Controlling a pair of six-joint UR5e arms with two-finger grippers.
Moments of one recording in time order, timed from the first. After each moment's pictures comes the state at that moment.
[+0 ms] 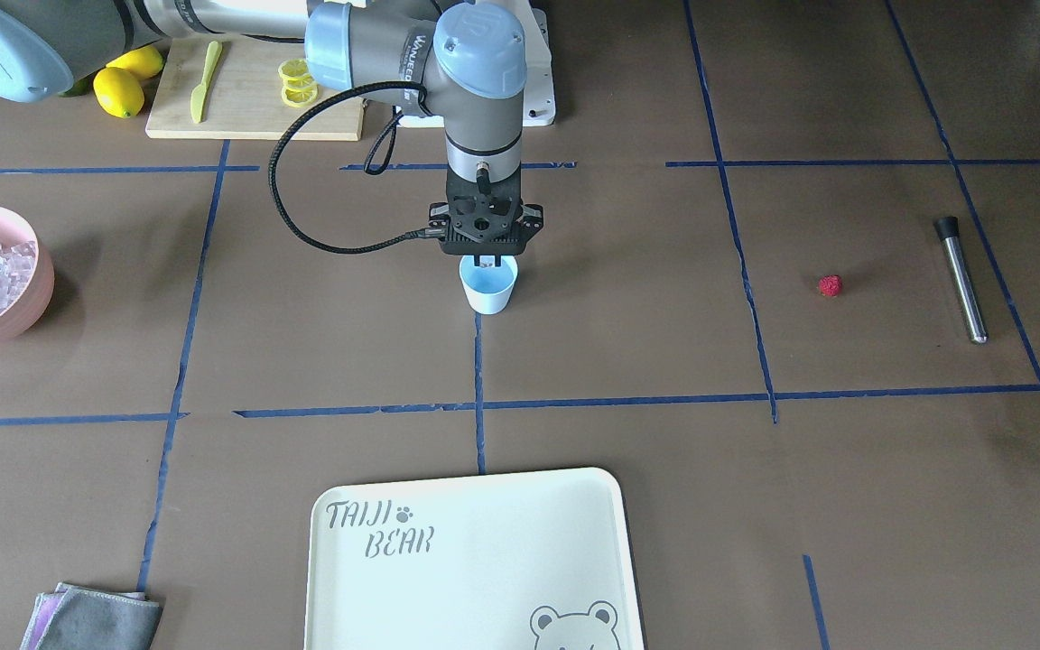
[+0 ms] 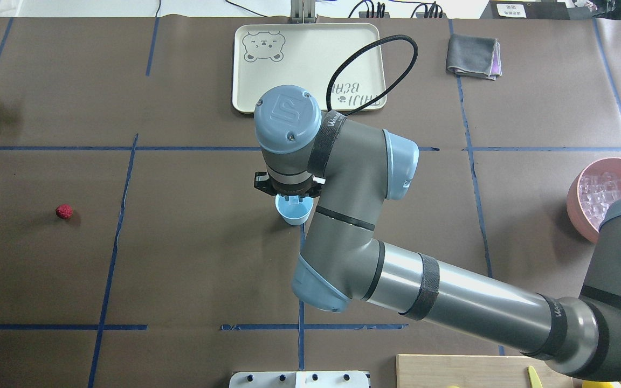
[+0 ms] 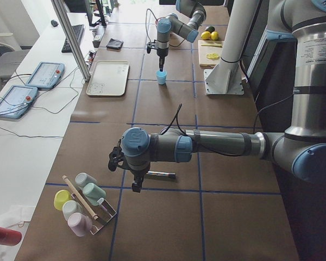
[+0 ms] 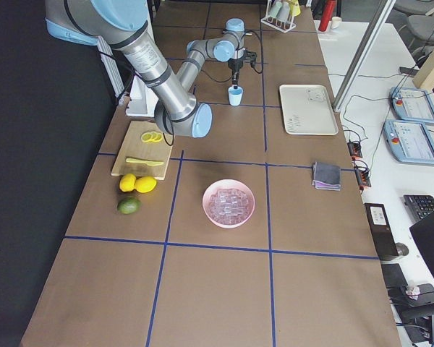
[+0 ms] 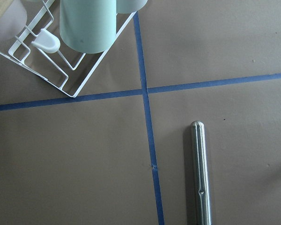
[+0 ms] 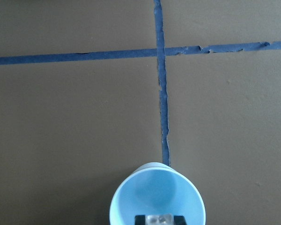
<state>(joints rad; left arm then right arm) -1.63 -1.53 -1.67 -1.54 -2.44 0.15 0.49 -0.66 1.54 -1.70 1.84 1.28</state>
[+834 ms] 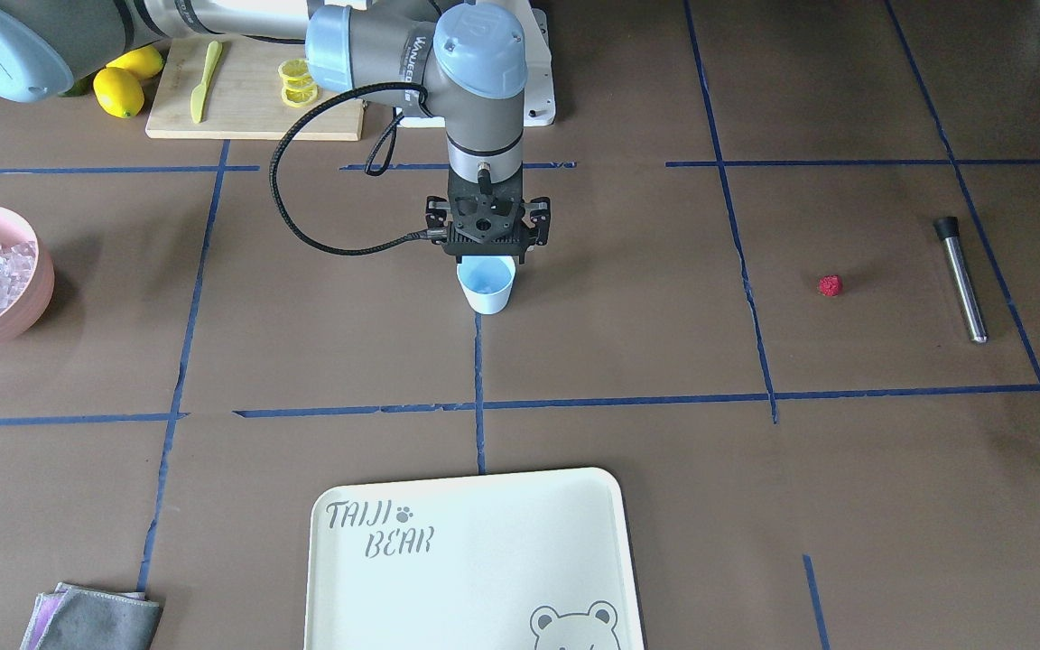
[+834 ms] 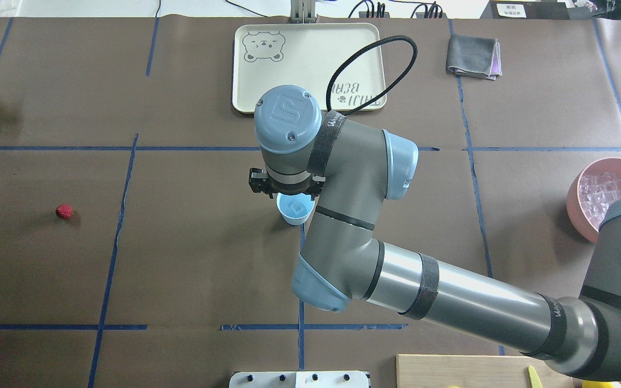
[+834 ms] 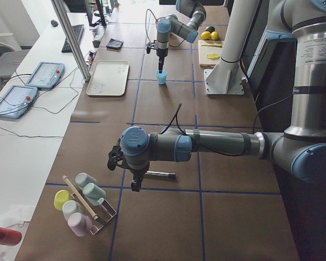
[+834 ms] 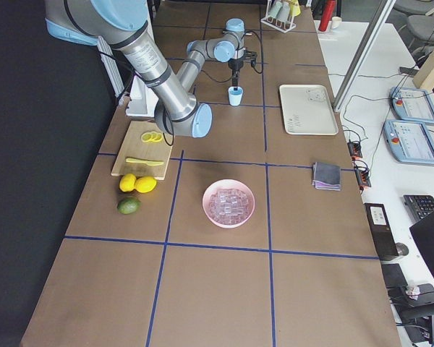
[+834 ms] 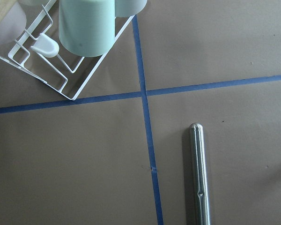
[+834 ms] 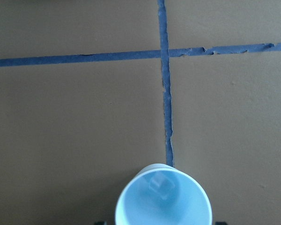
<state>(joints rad) -1.63 -1.53 -1.67 -1.54 -2.44 0.15 0.49 -0.66 1.54 -1.69 1.84 1.28</state>
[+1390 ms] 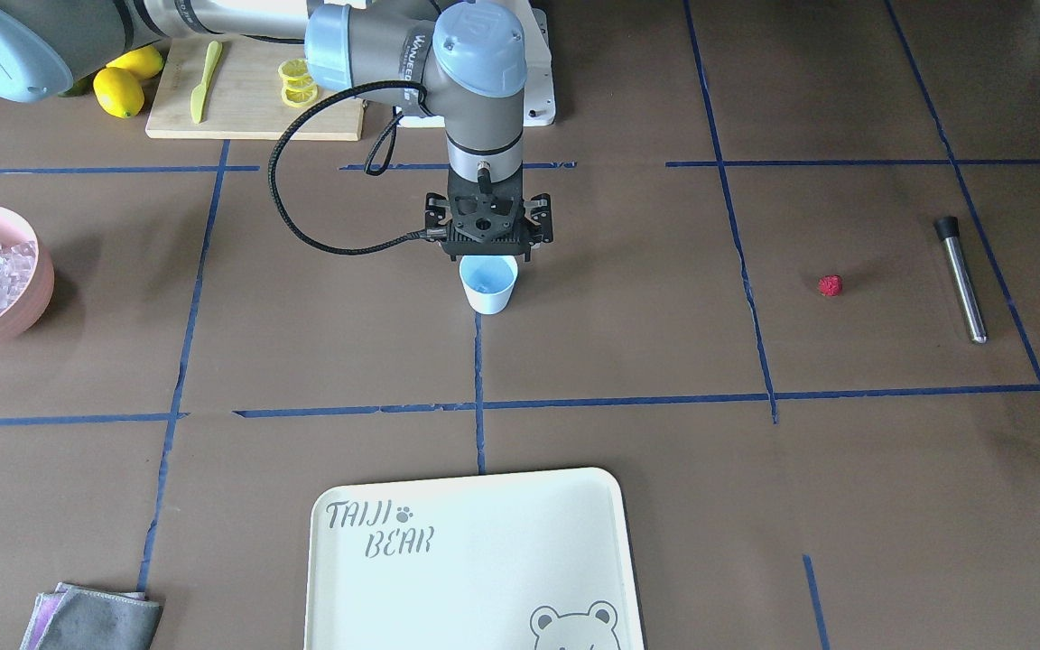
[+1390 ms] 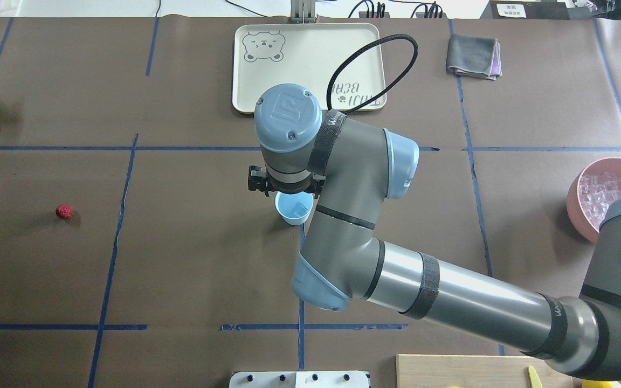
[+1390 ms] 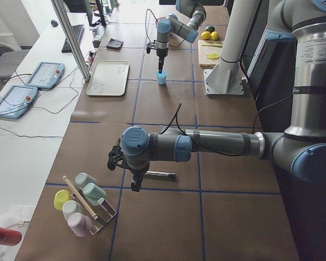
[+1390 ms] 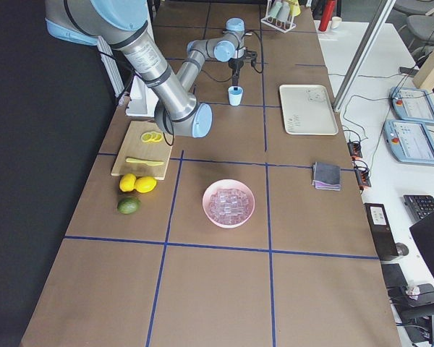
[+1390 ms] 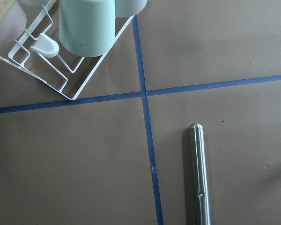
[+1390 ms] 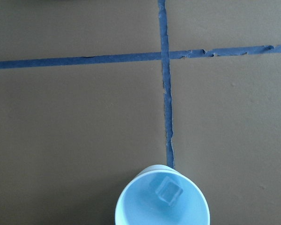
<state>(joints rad) -1.63 -1.53 -1.67 -1.54 -2.44 0.15 0.50 -0.66 1.54 -1.69 1.84 1.28</state>
